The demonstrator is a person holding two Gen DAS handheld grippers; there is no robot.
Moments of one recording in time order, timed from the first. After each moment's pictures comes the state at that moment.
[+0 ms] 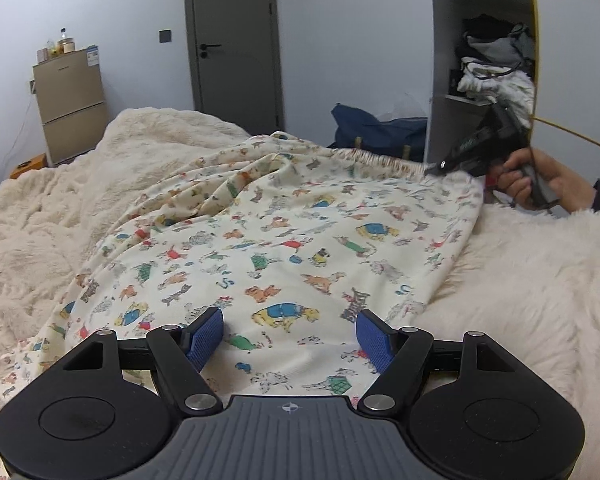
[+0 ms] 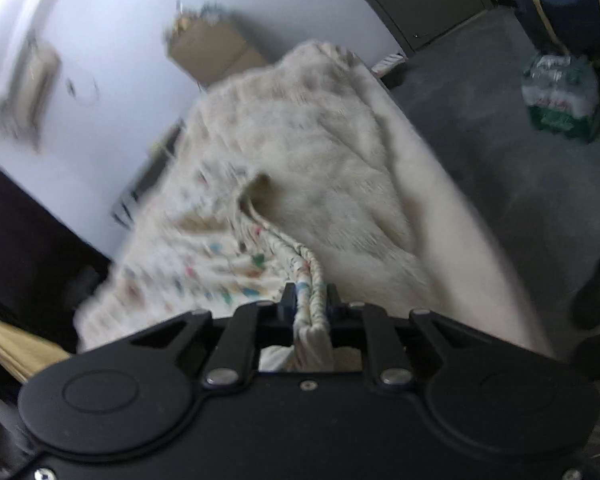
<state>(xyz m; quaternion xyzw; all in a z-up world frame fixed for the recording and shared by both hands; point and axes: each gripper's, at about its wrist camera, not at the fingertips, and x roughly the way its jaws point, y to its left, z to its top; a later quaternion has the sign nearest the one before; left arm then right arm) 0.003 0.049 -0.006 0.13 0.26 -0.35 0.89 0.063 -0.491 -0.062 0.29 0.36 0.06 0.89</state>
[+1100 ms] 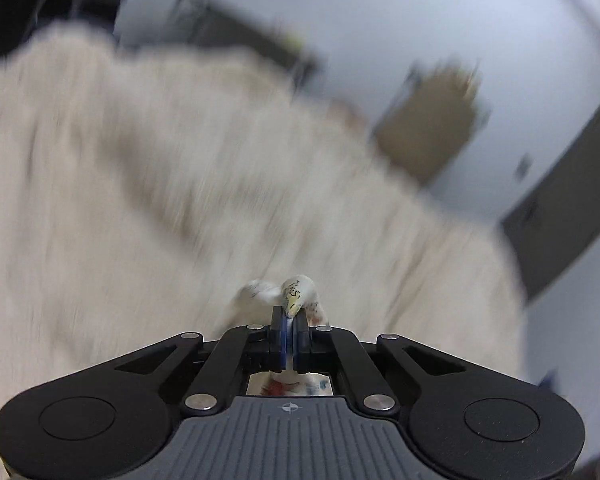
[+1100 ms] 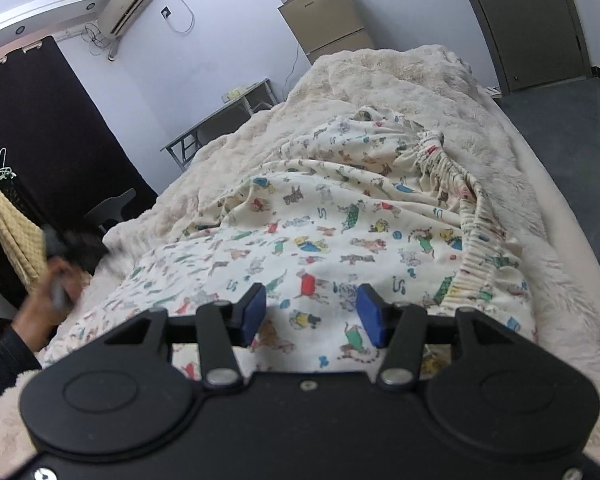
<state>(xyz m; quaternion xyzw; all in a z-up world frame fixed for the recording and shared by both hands) 0.217 0.317 0.030 -0.33 0.24 0.03 0.91 0.049 -0.355 -0.030 0.20 0.31 0.19 0.91</state>
